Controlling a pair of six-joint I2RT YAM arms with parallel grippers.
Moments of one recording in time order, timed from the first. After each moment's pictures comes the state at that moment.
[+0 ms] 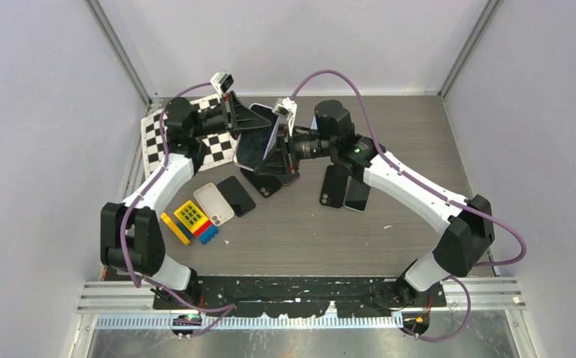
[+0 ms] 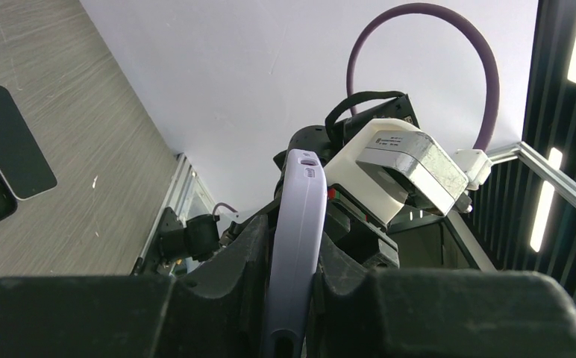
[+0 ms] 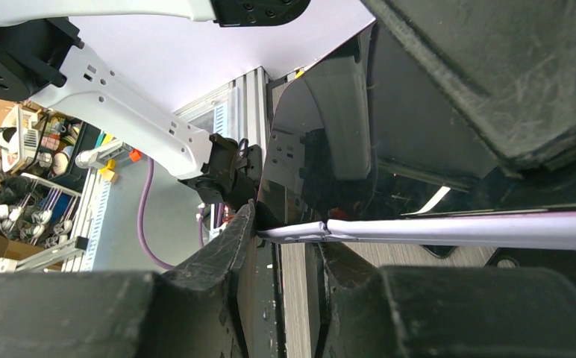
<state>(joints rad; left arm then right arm) -0.20 1.51 1.13 0.69 1.16 -1.54 0.74 1.54 1.40 -0.10 -0.80 0.28</state>
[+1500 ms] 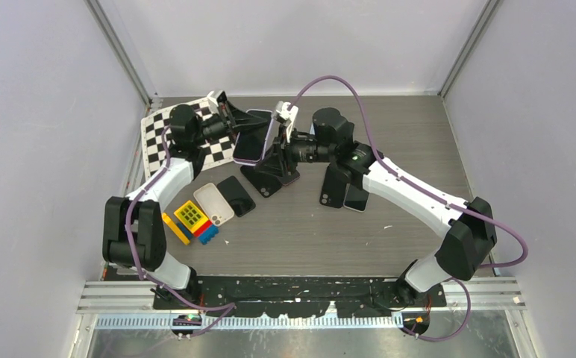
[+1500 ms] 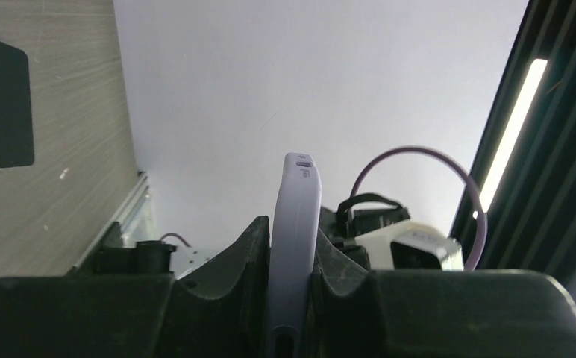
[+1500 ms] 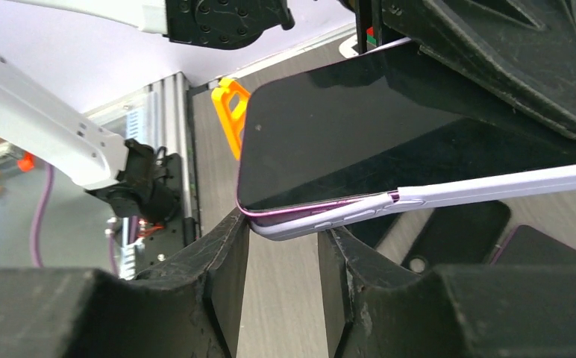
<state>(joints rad) -0.16 1.53 1.04 0.62 1.04 -1.70 0.77 1.52 1.34 -0.04 -0.62 0.15</state>
